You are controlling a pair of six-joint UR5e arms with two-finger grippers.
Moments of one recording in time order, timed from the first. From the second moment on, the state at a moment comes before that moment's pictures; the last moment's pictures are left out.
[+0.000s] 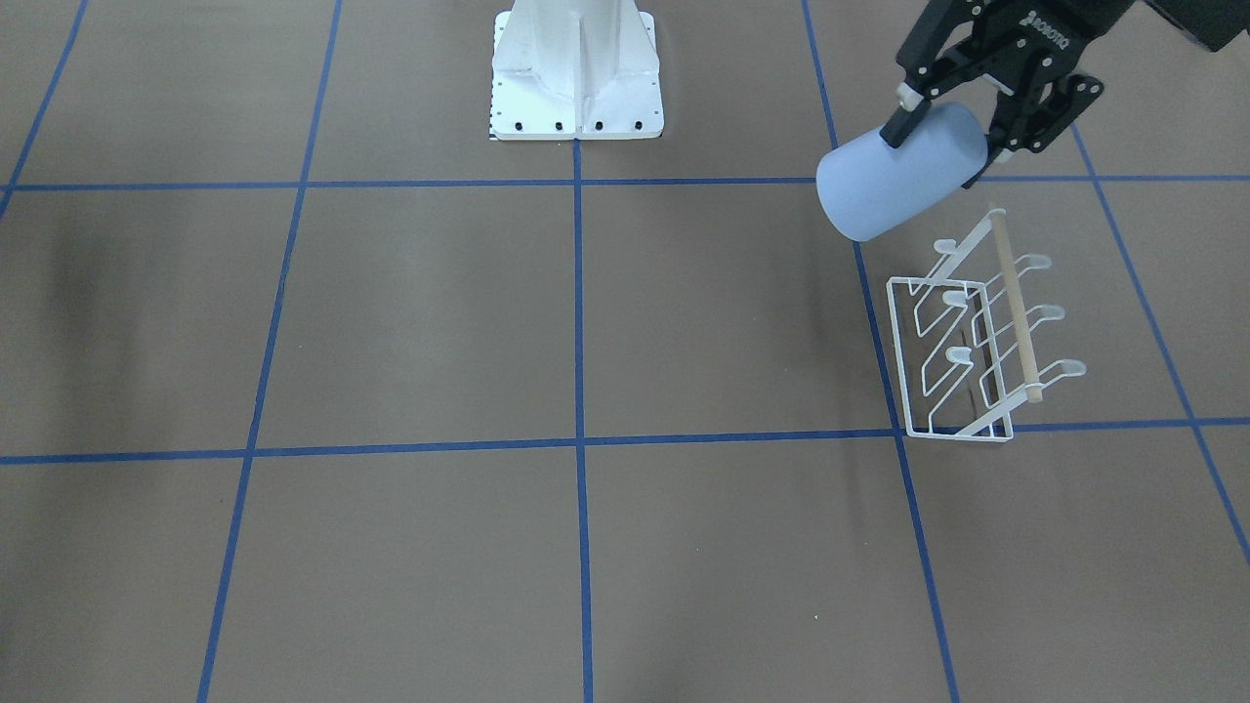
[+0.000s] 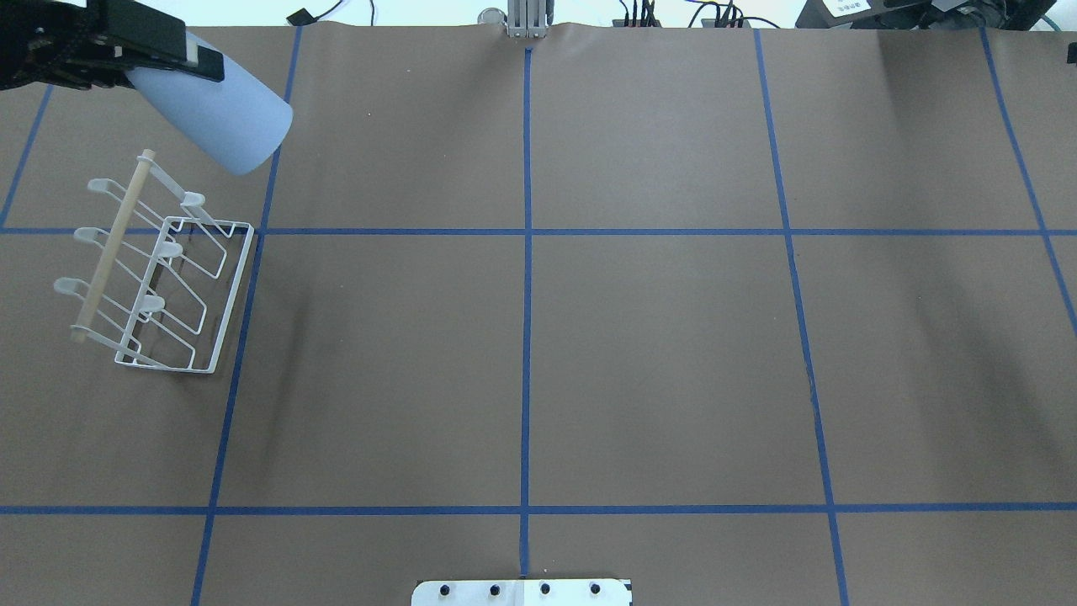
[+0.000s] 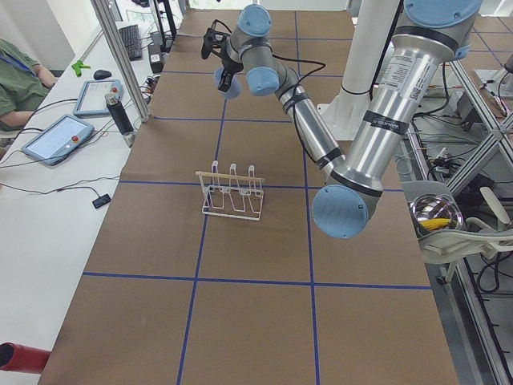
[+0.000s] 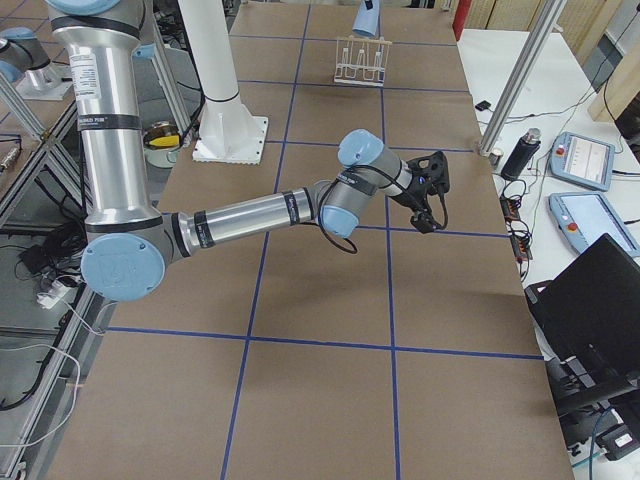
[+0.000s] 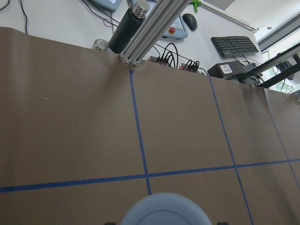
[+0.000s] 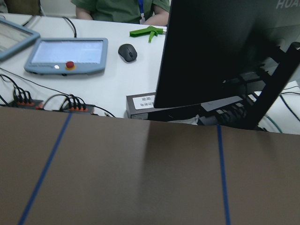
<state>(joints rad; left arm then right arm) -1.12 -1.94 -2.18 -1.77 -2.23 -0.97 1.38 -1.49 1.76 -1.06 1.93 0.45</state>
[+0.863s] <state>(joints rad) -1.12 -1.95 -2.10 -1.43 -2.11 -0.67 1.48 -1.47 1.78 -1.77 2.15 -0.05</state>
